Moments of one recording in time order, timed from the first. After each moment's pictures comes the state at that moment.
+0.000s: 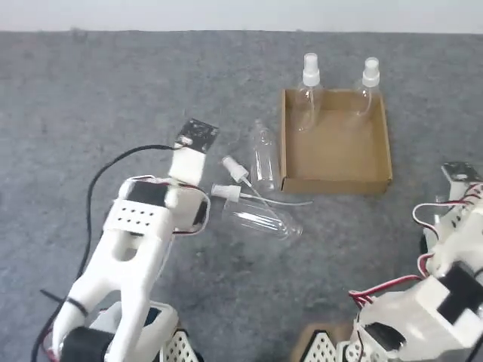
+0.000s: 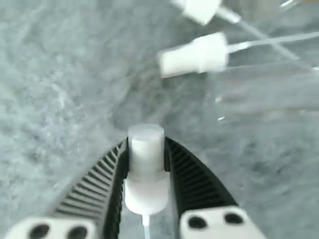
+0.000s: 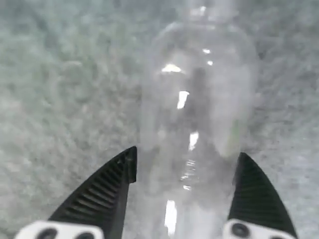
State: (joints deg) left arm 5.7 -27.3 51.3 62.8 -5.8; right arm 42.2 4.1 29.9 62.9 45.3
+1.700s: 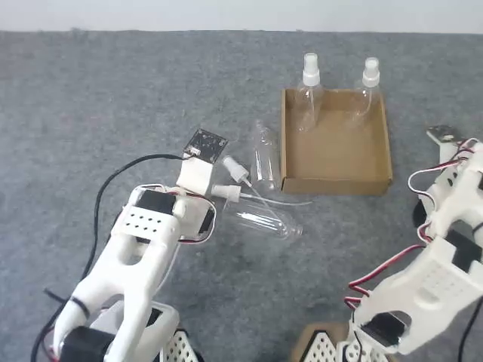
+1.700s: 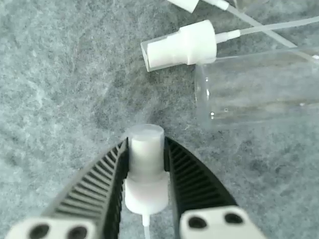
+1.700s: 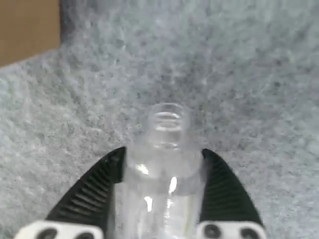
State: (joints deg) left arm 8.1 -27.4 56.8 58.2 -4.7; right arm 33.2 22.9 0.3 77.2 45.0
